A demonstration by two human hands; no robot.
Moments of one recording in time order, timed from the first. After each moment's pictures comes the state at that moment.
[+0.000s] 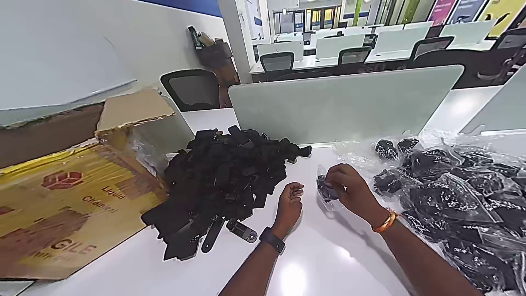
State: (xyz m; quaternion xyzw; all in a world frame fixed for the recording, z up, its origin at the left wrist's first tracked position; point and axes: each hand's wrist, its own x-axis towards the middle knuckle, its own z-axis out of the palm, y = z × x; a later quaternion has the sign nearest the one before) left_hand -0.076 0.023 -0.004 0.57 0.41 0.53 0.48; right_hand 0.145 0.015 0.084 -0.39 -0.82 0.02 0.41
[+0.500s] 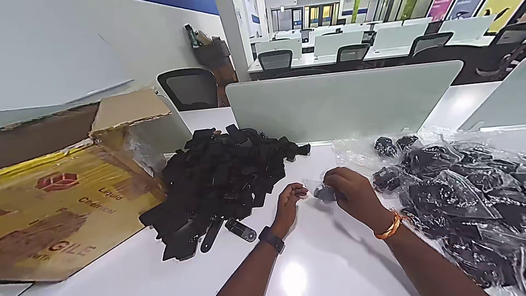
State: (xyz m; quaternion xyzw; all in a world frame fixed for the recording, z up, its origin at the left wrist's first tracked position) left_hand -0.079 0.023 -0.010 0.60 0.32 0.55 0.49; right_hand 0.136 -0.007 0.101 -0.37 -0.84 -0.07 0.40
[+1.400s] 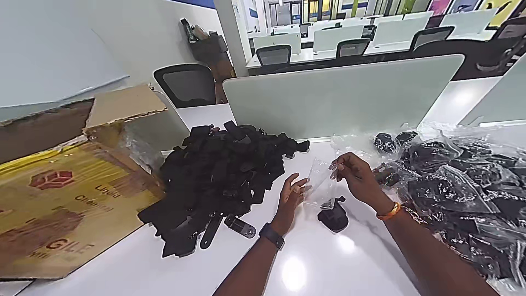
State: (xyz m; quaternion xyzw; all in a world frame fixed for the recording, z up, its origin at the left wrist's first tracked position) left_hand -0.076 0.014 -0.001 0.56 0.26 0.54 0.57; right_hand 0.161 0.022 0.082 -0.35 -0.72 0.29 0.52
